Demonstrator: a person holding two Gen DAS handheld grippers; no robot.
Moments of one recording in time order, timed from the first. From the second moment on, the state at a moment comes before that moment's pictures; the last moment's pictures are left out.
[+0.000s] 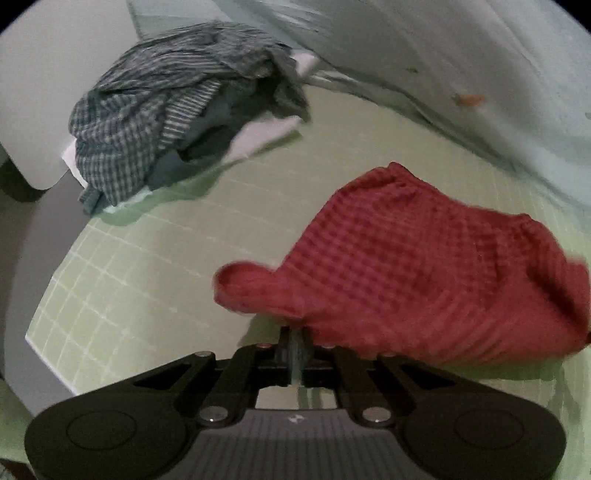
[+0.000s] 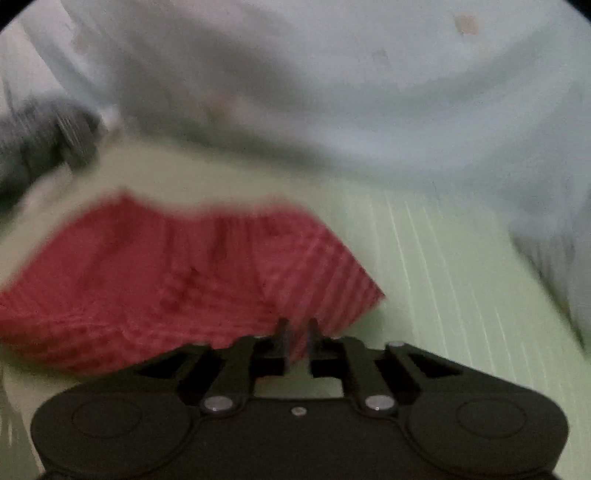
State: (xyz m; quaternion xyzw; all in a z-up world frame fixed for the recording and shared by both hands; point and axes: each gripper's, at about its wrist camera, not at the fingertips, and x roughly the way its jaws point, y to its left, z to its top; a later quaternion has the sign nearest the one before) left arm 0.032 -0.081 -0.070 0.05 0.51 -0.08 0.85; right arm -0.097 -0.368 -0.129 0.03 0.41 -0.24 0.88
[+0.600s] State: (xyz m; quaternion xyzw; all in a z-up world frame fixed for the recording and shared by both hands) left arm 0.032 -0.140 -0.060 0.07 0.48 -0.07 0.87; right arm -0.092 -0.432 -0.113 0.07 0.36 -0.21 0.91
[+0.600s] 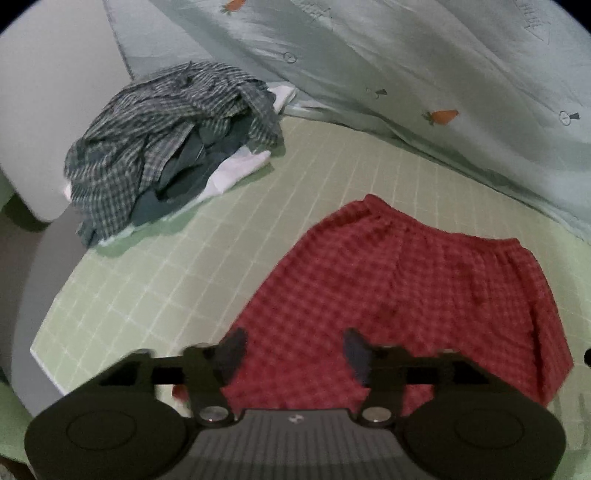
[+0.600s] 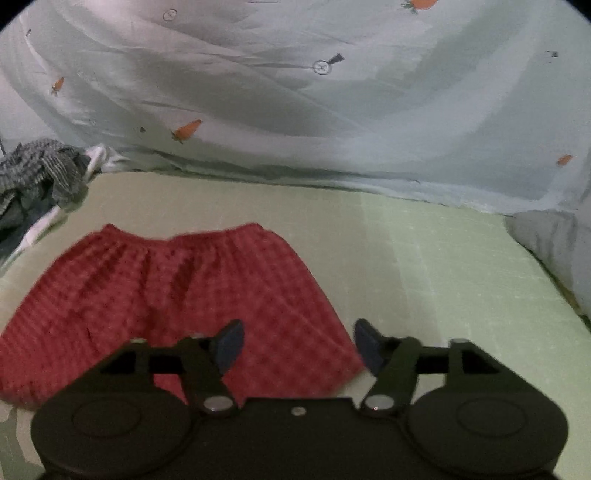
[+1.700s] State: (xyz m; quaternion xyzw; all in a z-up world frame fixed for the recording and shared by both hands) left arm 0.210 -0.296 -0.162 0.15 0.50 -0.17 0.83; right arm 0.081 -0.559 -0.157 0.08 0.38 -0.23 0.89
